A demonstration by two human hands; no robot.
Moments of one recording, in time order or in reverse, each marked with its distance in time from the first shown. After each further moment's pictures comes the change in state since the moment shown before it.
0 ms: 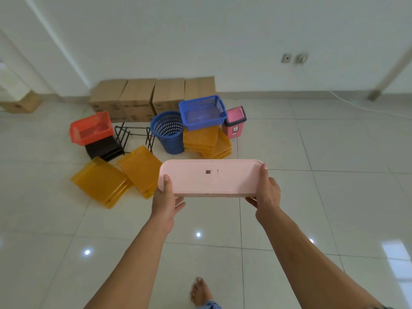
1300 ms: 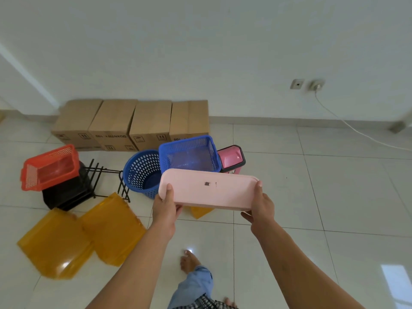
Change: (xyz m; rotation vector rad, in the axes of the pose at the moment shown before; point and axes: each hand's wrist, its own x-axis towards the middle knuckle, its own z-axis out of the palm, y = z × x) left_hand 0.345 0.170 0.274 -0.079 0.047 -0.051; right_hand 0.338 -0.220 0.214 -0.072 -0.042 0.112
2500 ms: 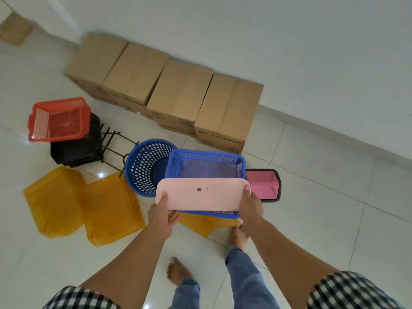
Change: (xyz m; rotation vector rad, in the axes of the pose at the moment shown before) left_hand 0.306 0.039 0.098 -0.280 0.478 -0.442; right_hand 0.301 -0.107 0.265 -0.800 -0.250 0.016
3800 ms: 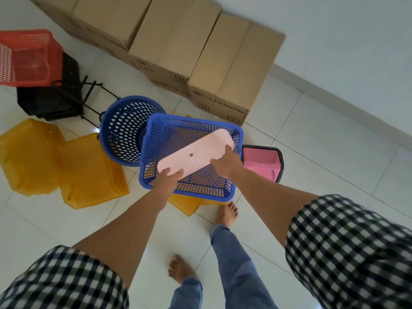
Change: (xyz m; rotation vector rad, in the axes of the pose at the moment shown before) left_hand 0.097 -0.059 0.071 0.764 -0.017 0.137; right_hand 0.134 -0.026 0.051 -0.682 -0.389 -0.222
